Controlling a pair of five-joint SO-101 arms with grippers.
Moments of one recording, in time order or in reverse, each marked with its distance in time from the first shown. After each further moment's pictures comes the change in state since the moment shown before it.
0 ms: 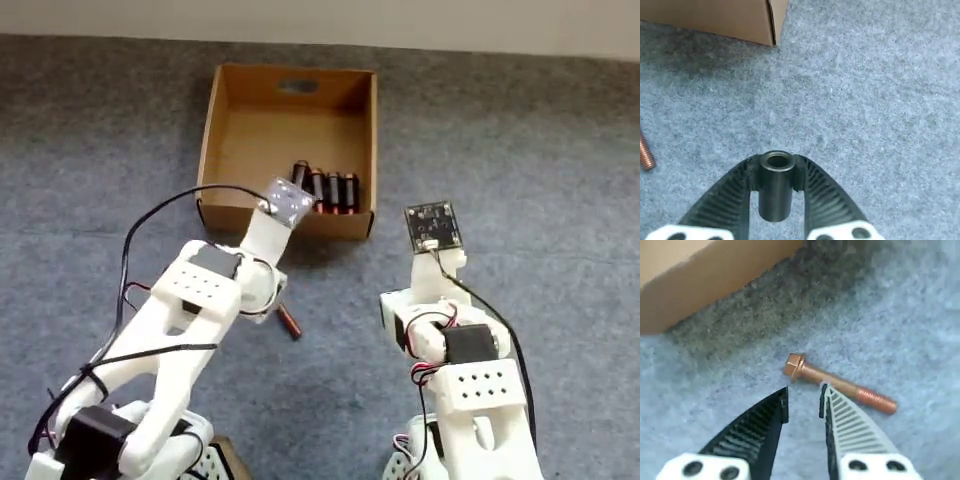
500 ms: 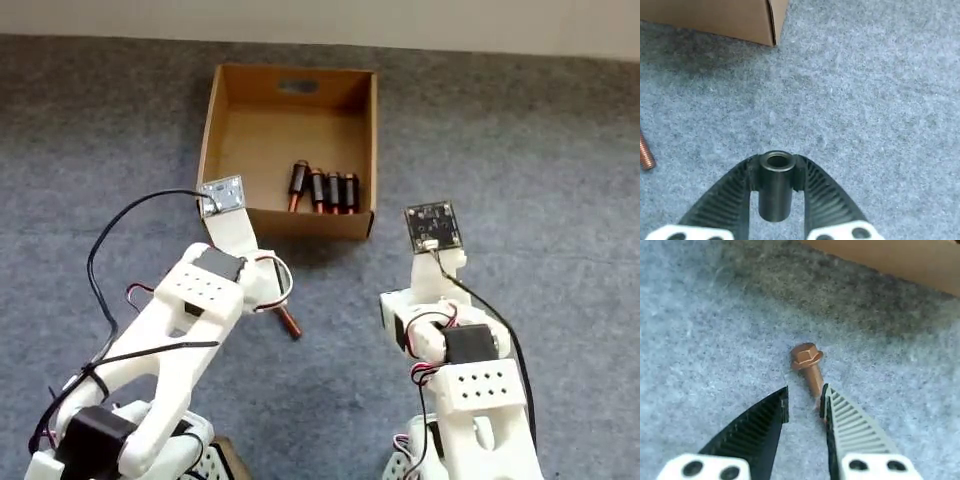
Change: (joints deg) left arm 0.4 0.0 0.9 0.0 40.4; right arm 0.0 0.0 0.0 0.0 0.0
